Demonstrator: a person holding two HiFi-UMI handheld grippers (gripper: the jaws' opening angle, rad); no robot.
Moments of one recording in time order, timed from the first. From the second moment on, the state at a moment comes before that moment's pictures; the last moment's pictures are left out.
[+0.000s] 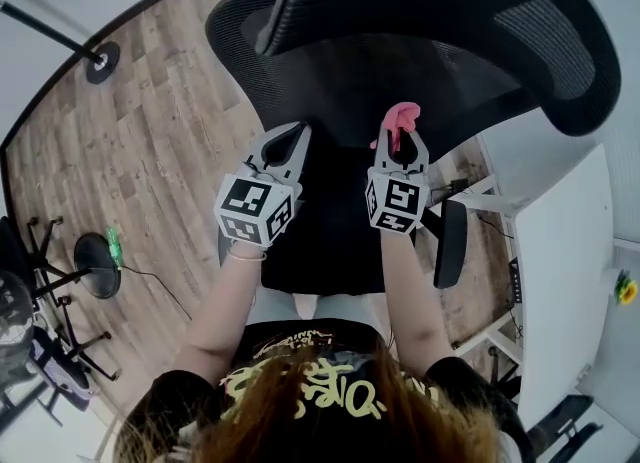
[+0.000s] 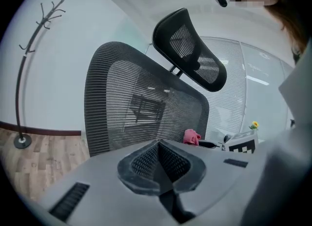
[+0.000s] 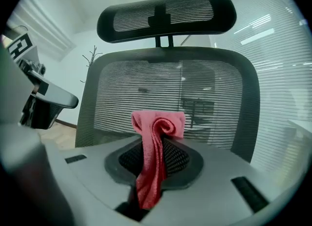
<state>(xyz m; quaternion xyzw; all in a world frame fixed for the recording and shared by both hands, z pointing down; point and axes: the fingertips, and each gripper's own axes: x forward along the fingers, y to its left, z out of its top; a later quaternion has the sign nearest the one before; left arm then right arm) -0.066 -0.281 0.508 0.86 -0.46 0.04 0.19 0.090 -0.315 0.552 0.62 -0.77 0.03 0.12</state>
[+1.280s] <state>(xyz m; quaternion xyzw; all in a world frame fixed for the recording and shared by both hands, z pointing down) -0.178 -0.275 0.511 0.83 -0.52 0.03 0.20 -0.060 -0.315 0.554 0.54 -0.84 0.02 0.12</state>
